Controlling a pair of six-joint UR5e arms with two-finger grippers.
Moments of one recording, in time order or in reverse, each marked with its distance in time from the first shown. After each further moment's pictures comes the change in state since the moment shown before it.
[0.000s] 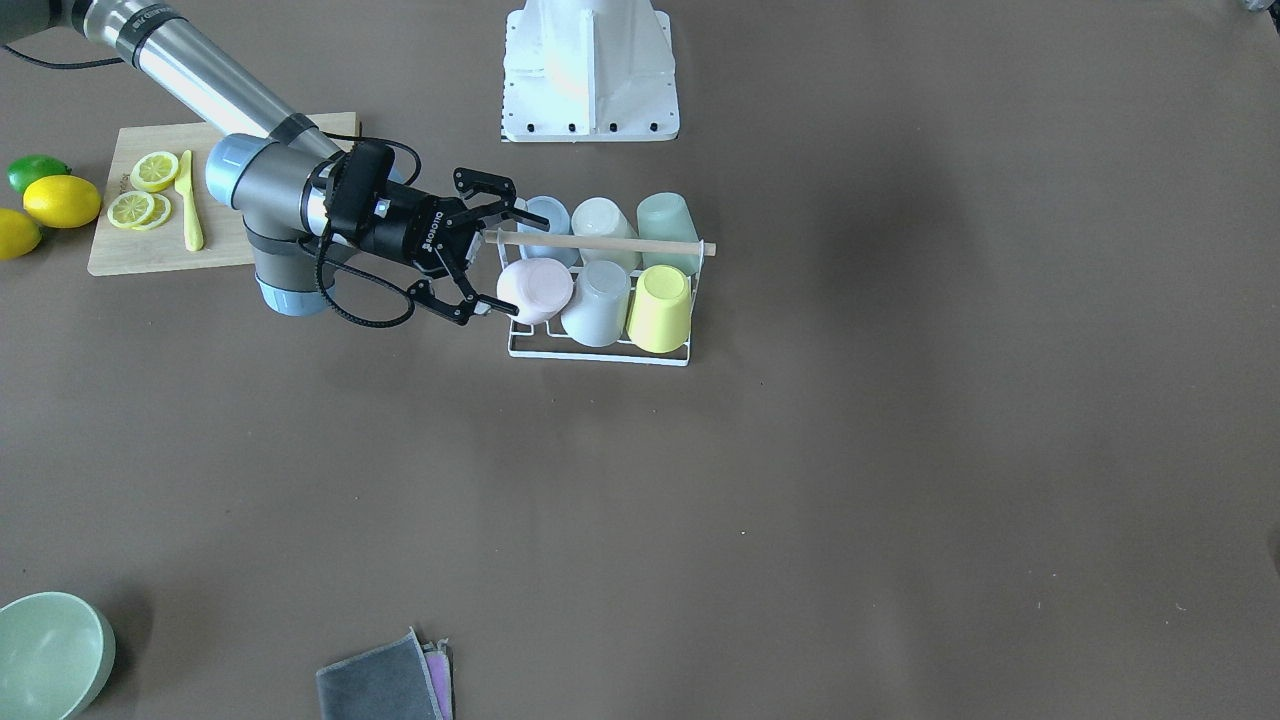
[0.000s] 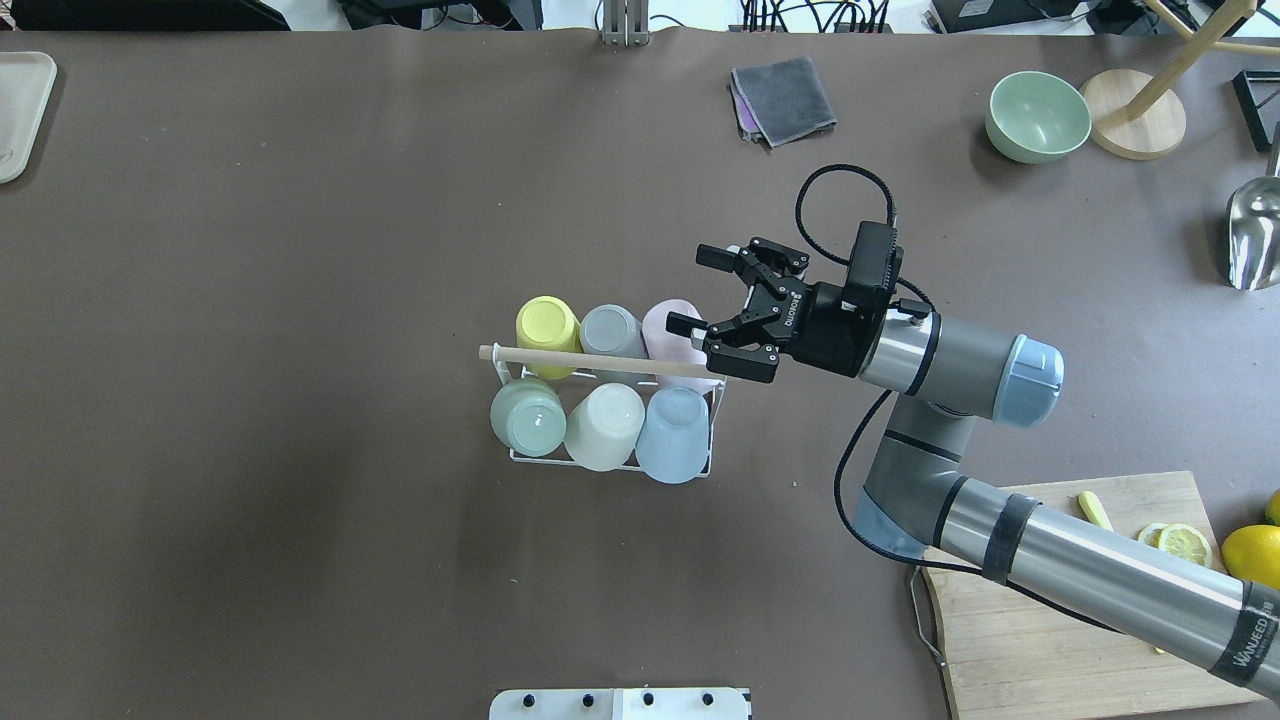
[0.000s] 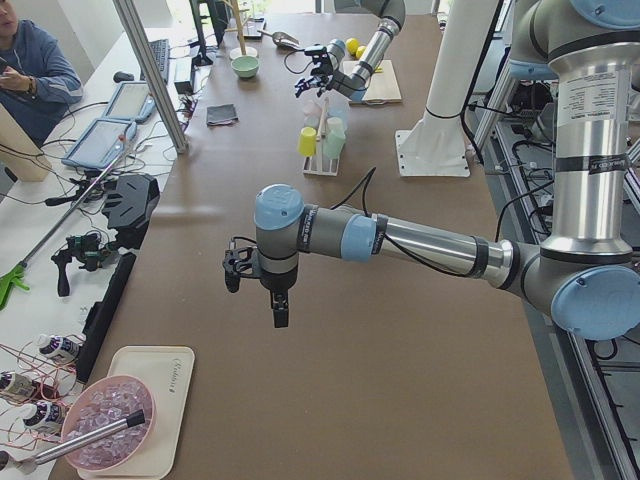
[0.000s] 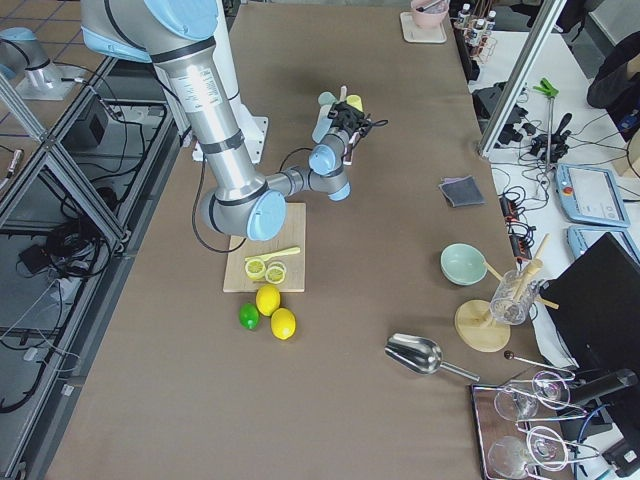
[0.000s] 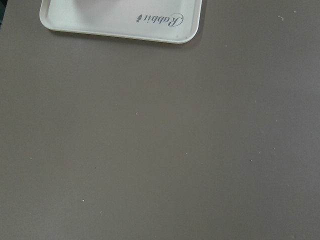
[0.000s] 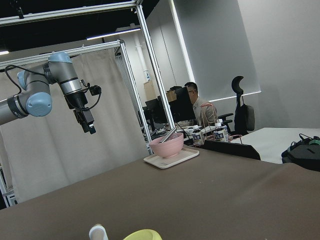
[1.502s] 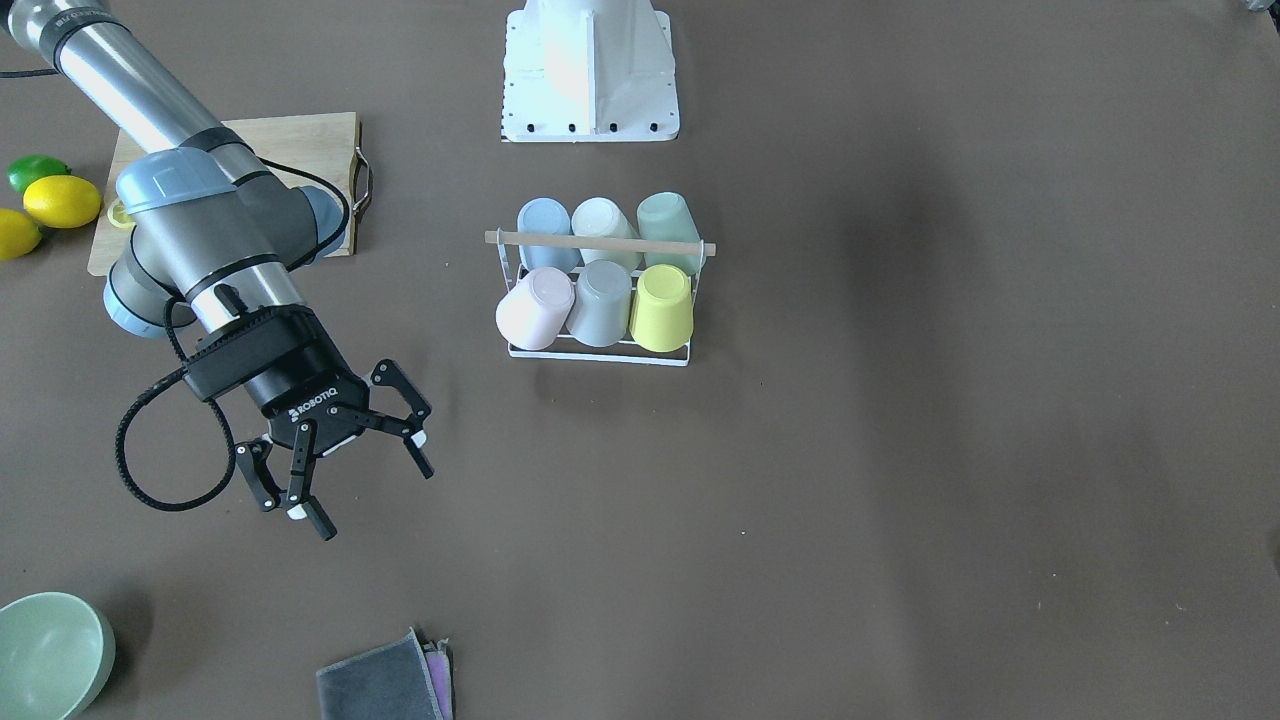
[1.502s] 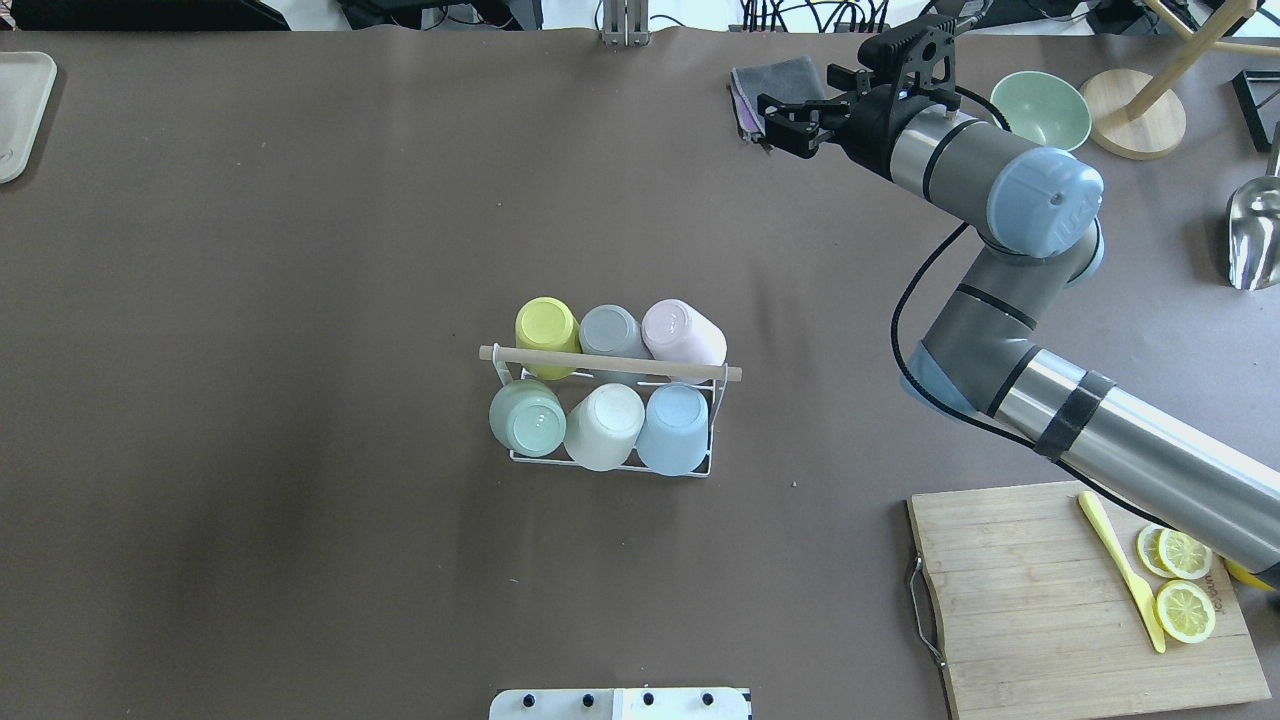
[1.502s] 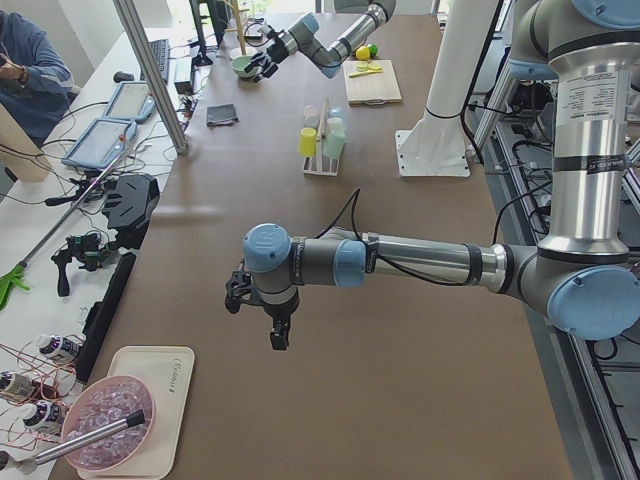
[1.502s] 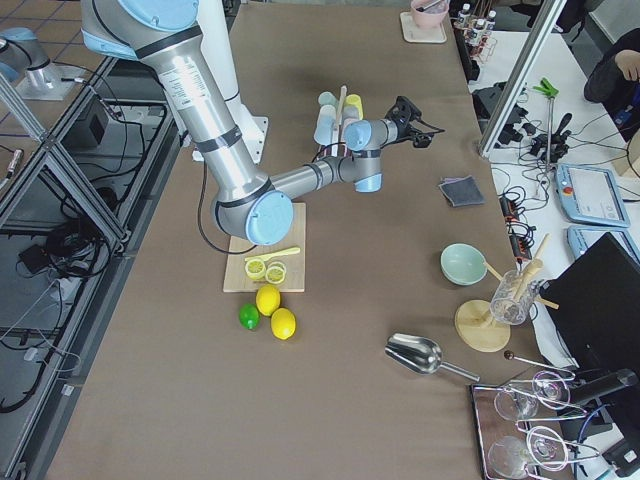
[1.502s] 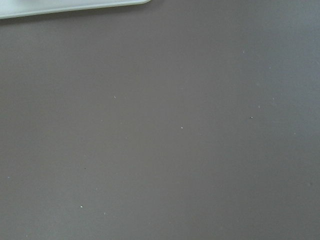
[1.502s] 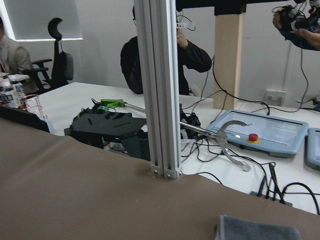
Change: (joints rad) left arm -0.002 -0.005 0.116 0.038 -0.067 0.353; right arm 0.249 -0.004 0.132 -0.842 -0.166 0.091
